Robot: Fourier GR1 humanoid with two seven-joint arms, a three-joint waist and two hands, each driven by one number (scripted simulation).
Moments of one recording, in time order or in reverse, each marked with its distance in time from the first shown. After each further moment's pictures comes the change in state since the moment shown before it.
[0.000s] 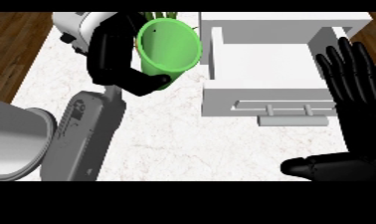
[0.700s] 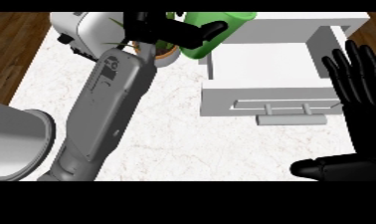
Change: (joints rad) left arm -0.350 -0.047 0.003 0.228 -0.091 0.130 0.127; right arm 0.021 -0.025 -0.041 0.017 -0.042 0.044 -0.027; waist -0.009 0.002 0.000
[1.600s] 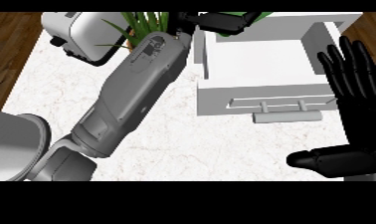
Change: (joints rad) left arm -0.274 -0.007 -0.182 0.513 0.222 0.146 -0.170; right arm -0.032 0.001 -0.007 0.061 0.002 0.013 -0.042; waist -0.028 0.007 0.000
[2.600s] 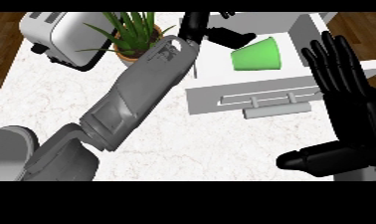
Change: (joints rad) left arm -0.108 0.000 -0.324 0.248 0.137 0.082 -0.008; right arm -0.047 0.012 0.045 0.018 -0.008 0.019 0.003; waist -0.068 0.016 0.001
